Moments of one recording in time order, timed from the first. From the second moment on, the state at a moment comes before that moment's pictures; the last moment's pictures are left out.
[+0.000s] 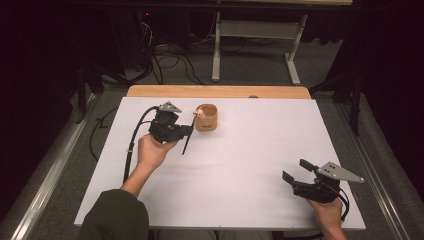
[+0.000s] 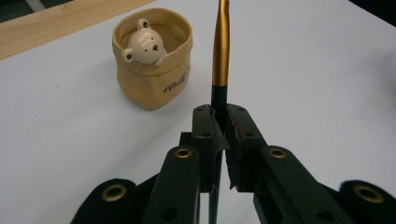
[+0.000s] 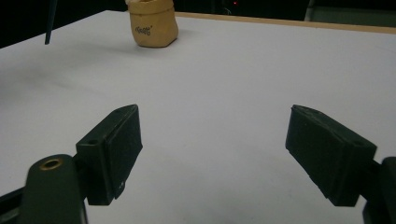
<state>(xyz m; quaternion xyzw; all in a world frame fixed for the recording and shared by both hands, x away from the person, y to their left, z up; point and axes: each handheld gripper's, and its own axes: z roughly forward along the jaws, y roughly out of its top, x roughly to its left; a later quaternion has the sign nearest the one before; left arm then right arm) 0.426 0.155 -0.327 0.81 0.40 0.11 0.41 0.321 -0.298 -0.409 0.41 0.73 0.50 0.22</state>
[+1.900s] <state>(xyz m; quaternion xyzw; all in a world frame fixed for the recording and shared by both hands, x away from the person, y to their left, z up) 0.440 0.126 -0.315 0.80 0.38 0.12 0.44 0.322 -0.298 -0.409 0.40 0.73 0.50 0.22</state>
